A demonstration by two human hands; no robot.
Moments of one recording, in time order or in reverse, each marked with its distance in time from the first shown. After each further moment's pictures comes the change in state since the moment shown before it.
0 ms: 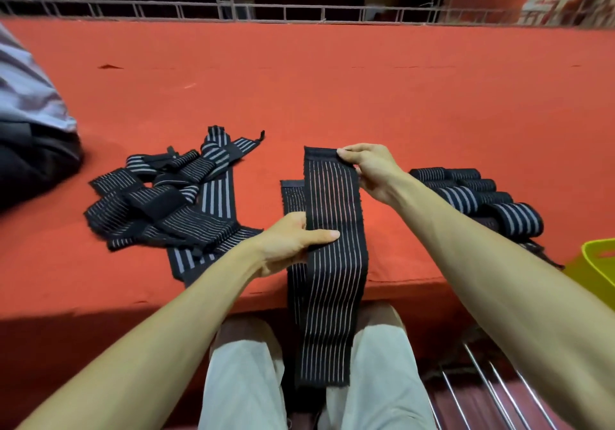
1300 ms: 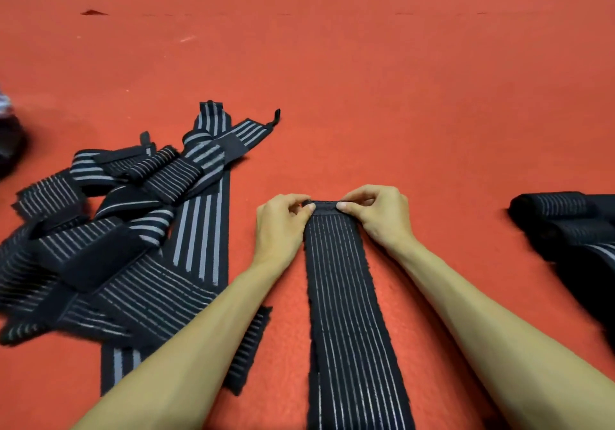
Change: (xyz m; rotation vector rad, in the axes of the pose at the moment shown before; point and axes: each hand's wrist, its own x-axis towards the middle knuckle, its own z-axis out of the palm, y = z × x) left_hand 0.192 -0.054 -0.147 0.687 0.886 0.218; right_hand 0.174 0.130 0.026 -0.610 0.116 -0.195
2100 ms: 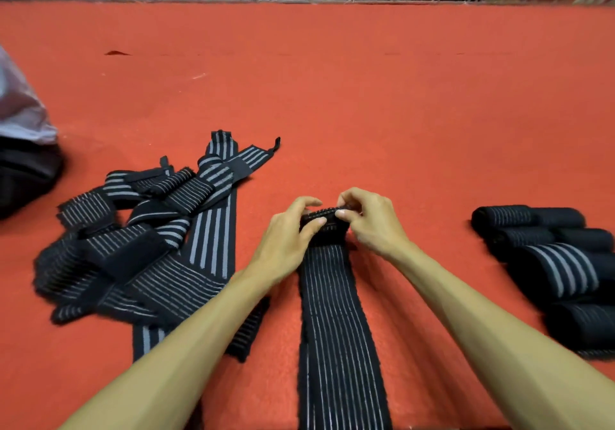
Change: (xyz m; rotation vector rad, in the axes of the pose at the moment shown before) left_hand -0.043 0.052 -0.047 -0.066 -0.233 0.193; right_hand -0.041 -0.051 -0.041 -0.119 -0.097 -0.232
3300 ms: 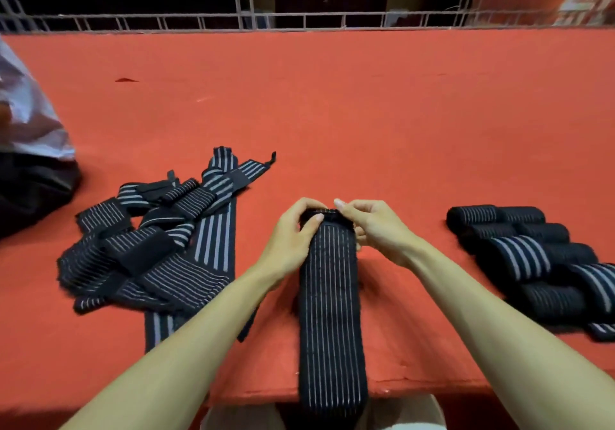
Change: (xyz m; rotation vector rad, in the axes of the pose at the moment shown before) left_hand -0.020 0.038 0.002 -0.272 0.031 0.086; right_hand -0.040 -0.019 -0.038 0.654 -0.232 0.243
